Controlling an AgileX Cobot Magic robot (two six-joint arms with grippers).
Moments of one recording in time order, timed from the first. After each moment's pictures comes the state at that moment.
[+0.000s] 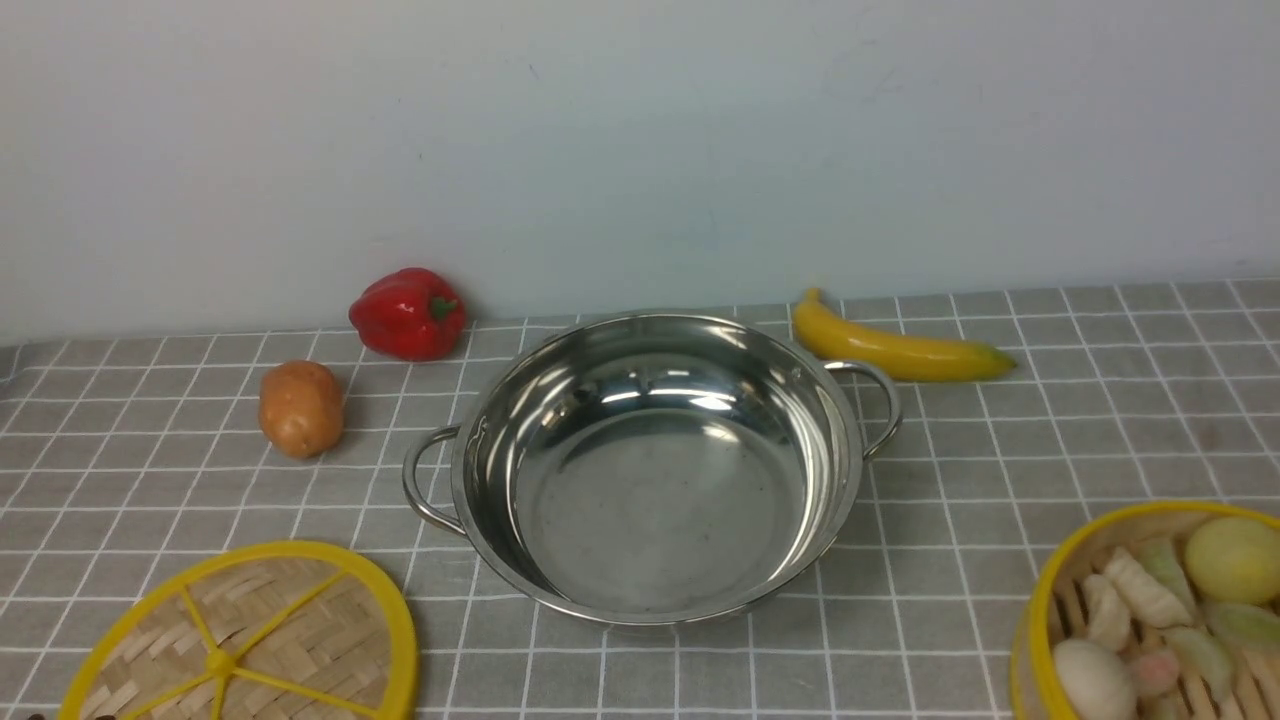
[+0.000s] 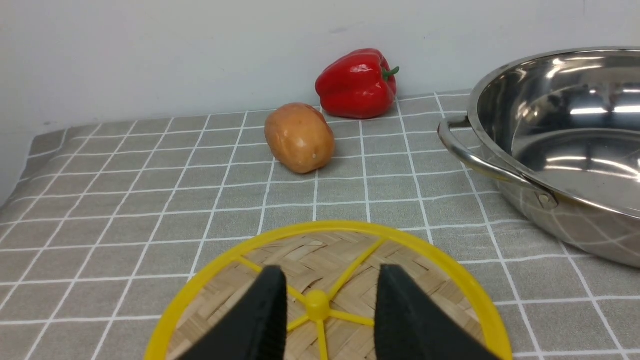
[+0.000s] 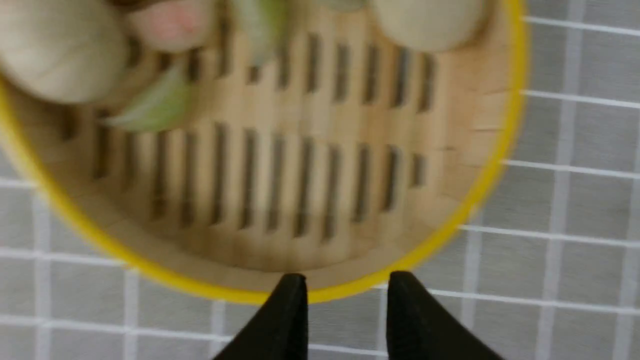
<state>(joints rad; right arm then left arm) 0.06 0.93 -0.69 -0.01 1.23 0.06 -0.01 0.00 0.01 0.06 0.33 0.00</state>
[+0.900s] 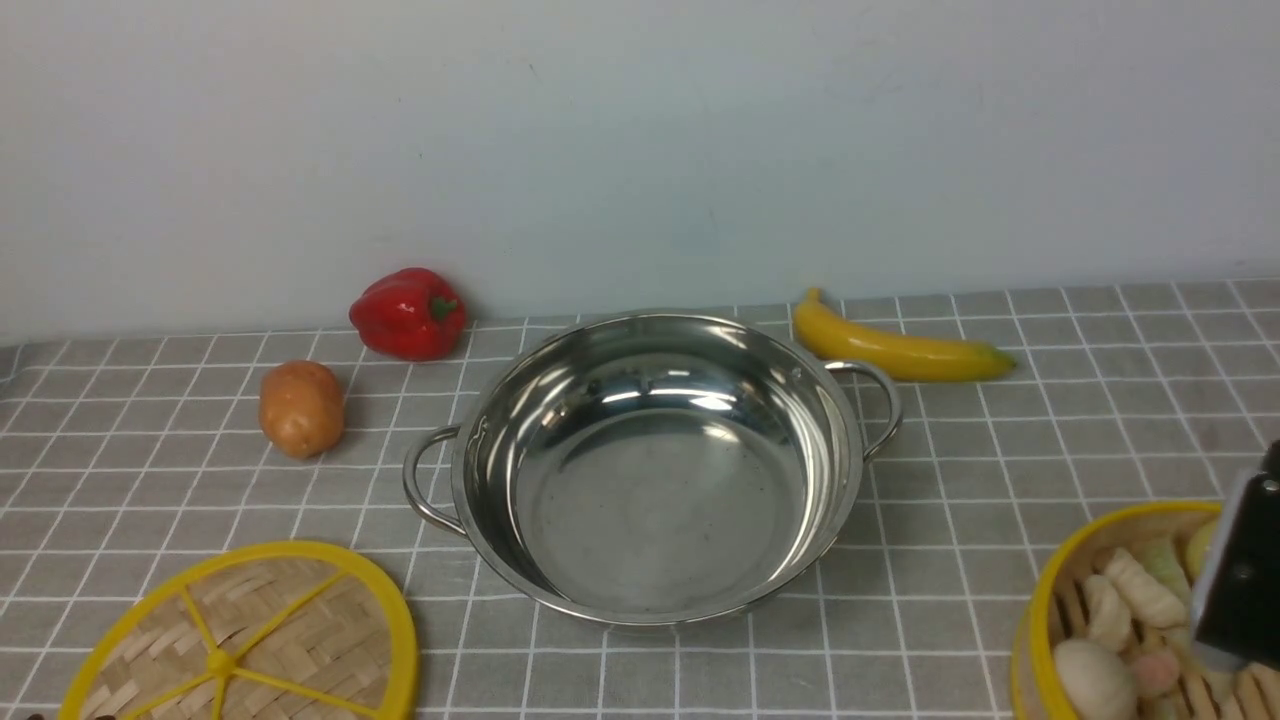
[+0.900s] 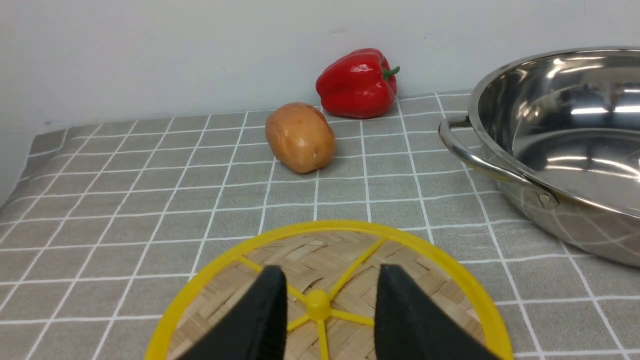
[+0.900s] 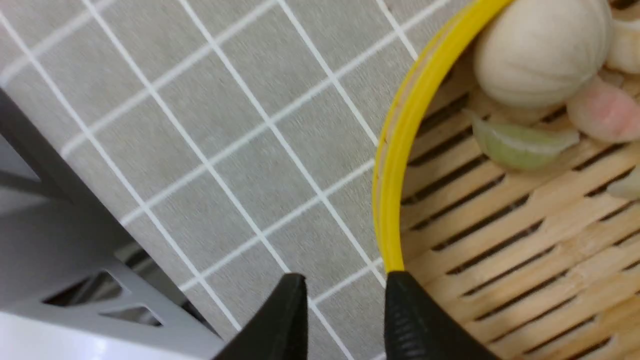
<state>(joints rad) 0.44 1.04 -0.69 0.09 1.23 -0.42 -0.01 0.00 0.01 0.06 0.33 0.00</state>
